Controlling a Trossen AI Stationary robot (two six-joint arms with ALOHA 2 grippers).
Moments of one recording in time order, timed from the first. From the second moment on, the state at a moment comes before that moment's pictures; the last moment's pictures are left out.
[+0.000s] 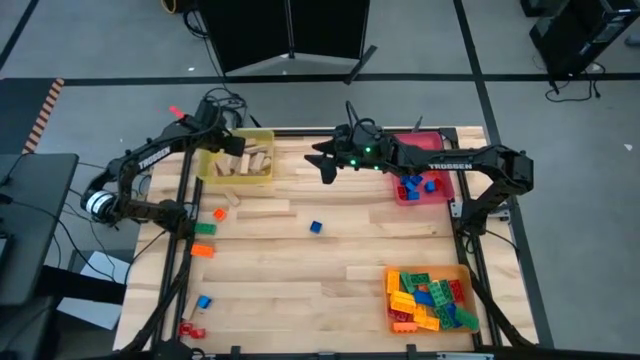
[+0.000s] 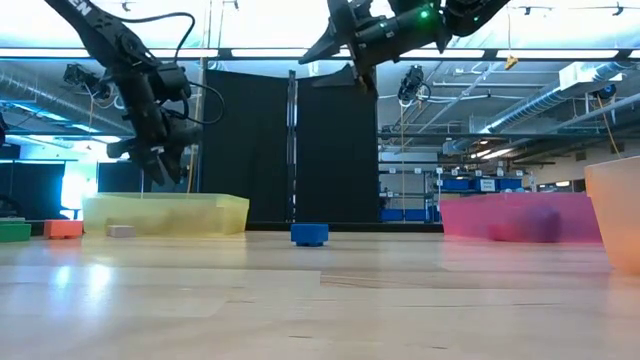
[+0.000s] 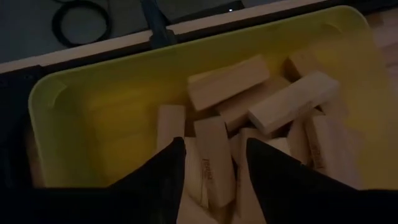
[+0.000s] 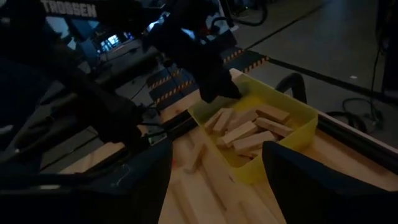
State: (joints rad) left arm 1.09 1.24 0.80 -0.58 -0.03 -0.21; right arm -0.28 1.60 1.16 0.19 0.01 0.44
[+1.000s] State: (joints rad) left arm 0.45 0.95 0.98 -1.21 -0.20 -0.65; right arm -0.22 1.86 1.16 0.38 -0.03 0.21
